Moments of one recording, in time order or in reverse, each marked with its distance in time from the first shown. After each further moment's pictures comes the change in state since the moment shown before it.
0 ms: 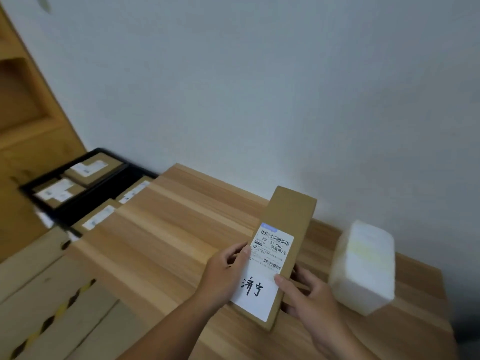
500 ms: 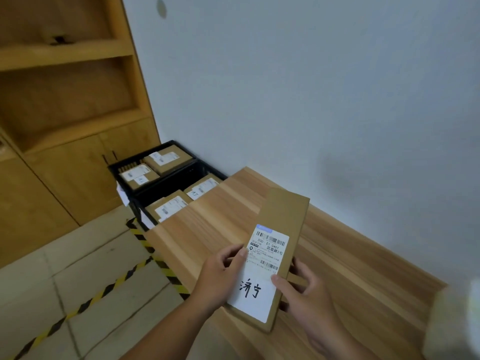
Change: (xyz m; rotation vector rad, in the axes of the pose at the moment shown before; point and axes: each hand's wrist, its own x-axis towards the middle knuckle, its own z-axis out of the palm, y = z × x) left_hand -0.014 -0.028 -0.193 -0.024 0.273 0.002; right_hand 0.048 0.011 0.195 -0.071 -0.230 -0.047
